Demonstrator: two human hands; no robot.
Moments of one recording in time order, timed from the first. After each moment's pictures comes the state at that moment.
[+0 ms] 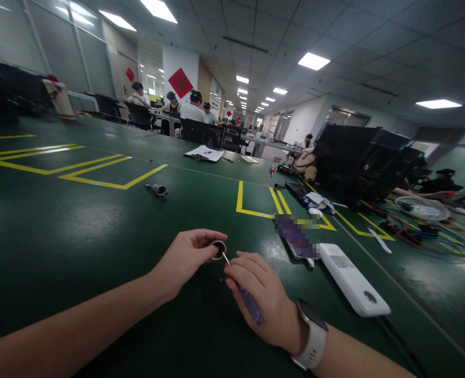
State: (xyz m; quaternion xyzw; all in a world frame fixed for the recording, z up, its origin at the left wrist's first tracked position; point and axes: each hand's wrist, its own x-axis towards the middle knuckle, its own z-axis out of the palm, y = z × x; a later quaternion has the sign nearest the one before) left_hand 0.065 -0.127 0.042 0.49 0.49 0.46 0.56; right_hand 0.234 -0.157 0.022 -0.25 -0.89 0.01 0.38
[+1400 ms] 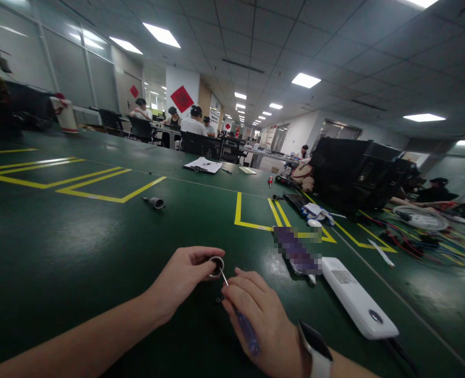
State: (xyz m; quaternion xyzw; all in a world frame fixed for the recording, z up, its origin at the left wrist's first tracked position) left_hand 0.065 -0.122 0.039 0.47 0.49 0.46 0.57; right_hand 0.230 -0.158 0.019 -0.26 -0.89 -0.02 0.38
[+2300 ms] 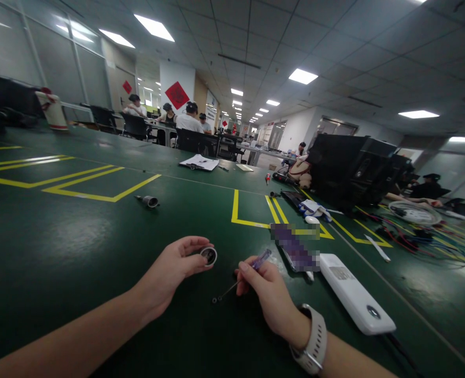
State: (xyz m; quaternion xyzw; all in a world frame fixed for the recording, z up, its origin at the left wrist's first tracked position) left_hand 0.060 -0.112 0.040 0.41 0.51 0.46 0.59; right_hand 0.240 -0.126 0.005 -0.43 -0.57 0.52 0.47
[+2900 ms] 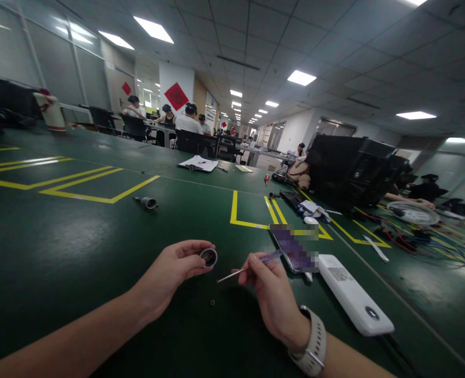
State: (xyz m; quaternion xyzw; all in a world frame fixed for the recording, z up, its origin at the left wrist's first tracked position) left_hand 0.060 -0.111 0.041 0.41 0.48 0.46 0.62; right_hand 0.236 -0.127 0.007 -0.37 -0.46 0.57 0.57
